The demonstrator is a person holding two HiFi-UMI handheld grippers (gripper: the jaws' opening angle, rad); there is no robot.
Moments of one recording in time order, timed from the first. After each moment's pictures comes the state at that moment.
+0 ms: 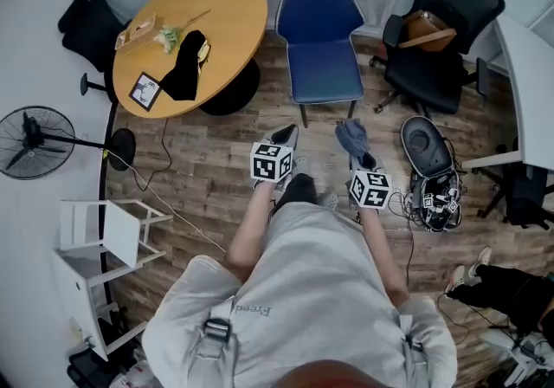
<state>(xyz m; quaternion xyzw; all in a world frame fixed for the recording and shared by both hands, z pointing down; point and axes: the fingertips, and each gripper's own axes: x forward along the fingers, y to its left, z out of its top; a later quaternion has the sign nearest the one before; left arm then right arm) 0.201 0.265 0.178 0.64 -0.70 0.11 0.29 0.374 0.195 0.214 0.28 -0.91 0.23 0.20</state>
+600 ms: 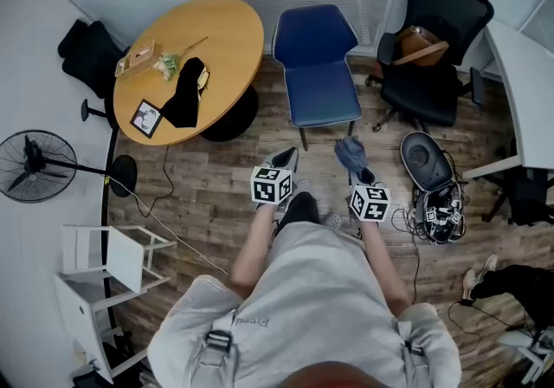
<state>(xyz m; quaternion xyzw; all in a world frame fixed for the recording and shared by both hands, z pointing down) 0.195 0.266 0.181 0.65 -0.70 0.10 0.29 0.362 0.190 0.218 0.29 -0.91 0.23 0.18</state>
